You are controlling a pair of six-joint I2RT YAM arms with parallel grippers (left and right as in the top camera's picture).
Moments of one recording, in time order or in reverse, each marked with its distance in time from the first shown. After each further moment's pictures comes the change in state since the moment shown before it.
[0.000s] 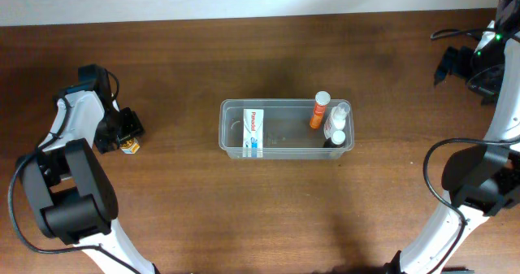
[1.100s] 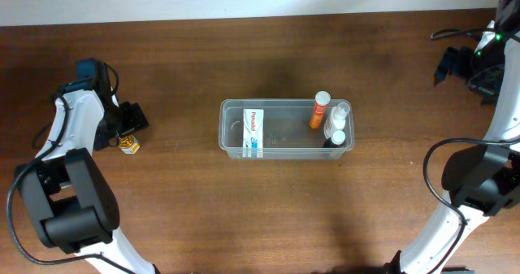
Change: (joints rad) left arm -0.019 -0.066 0.003 -0.010 0.000 -0.009; right arm 0.000 0.000 0.000 0.000 0.000 0.000
